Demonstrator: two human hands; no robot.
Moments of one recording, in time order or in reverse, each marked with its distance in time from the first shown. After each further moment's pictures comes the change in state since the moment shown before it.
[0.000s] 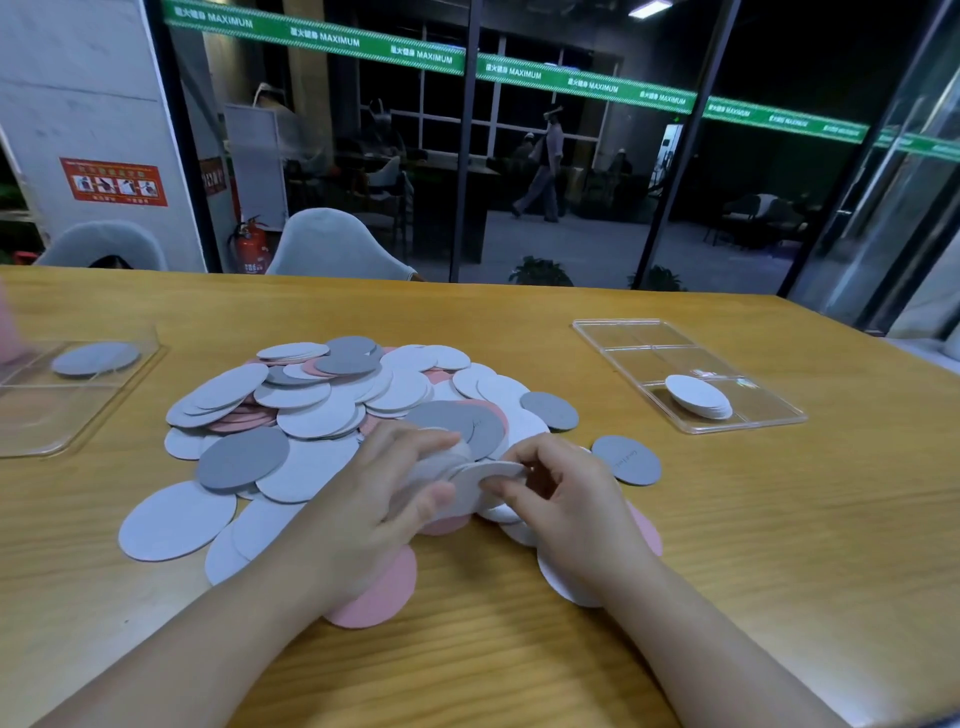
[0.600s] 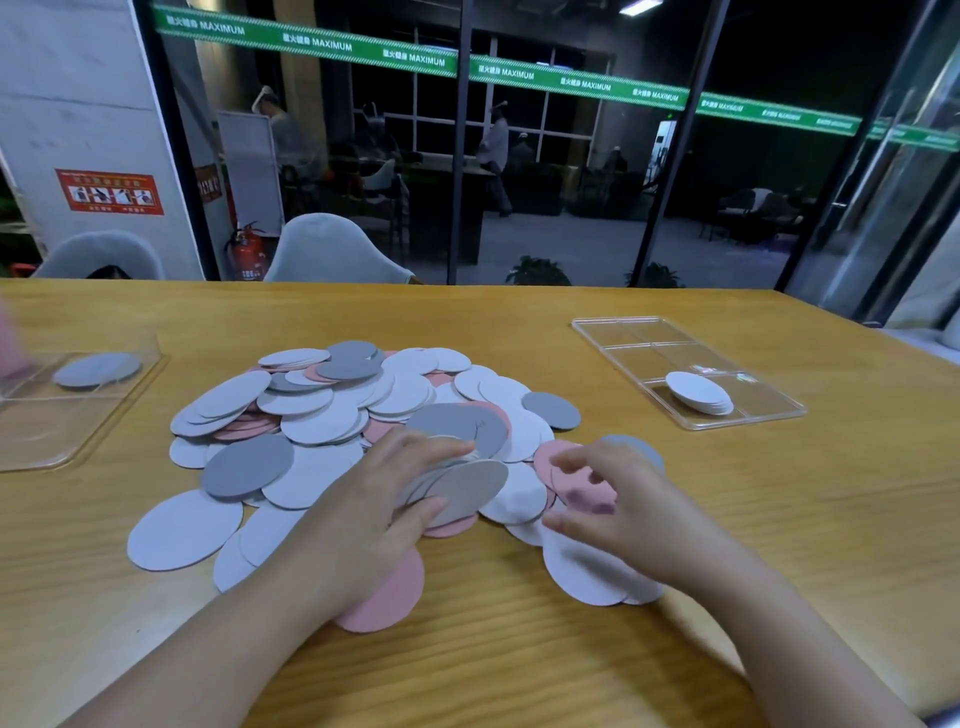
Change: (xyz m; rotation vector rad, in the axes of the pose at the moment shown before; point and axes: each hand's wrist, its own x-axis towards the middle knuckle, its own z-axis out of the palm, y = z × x) left_hand -0.002 0.005 -0.002 0.076 -0.017 -0.004; right_hand -0.007 0.012 -0.049 -0.390 -0.211 0.116
